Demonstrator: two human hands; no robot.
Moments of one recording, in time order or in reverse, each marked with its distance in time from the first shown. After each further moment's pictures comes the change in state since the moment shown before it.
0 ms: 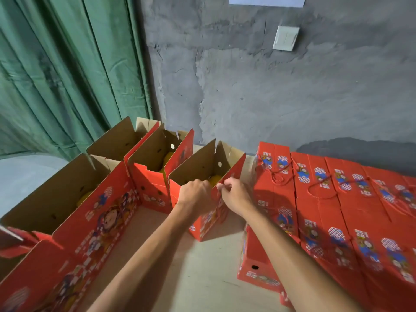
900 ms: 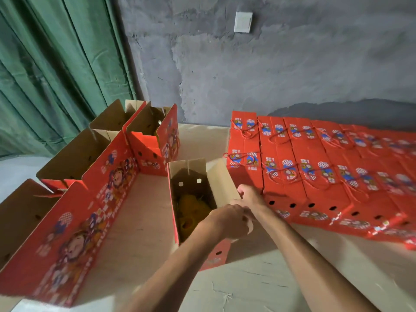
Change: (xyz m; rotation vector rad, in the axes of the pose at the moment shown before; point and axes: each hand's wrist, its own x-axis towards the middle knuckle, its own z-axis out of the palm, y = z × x) left_hand -0.264 0.120 0.002 -0.214 -0.492 0.415; right_hand -0.246 0.077 -0.036 -0.091 -0.091 0.097
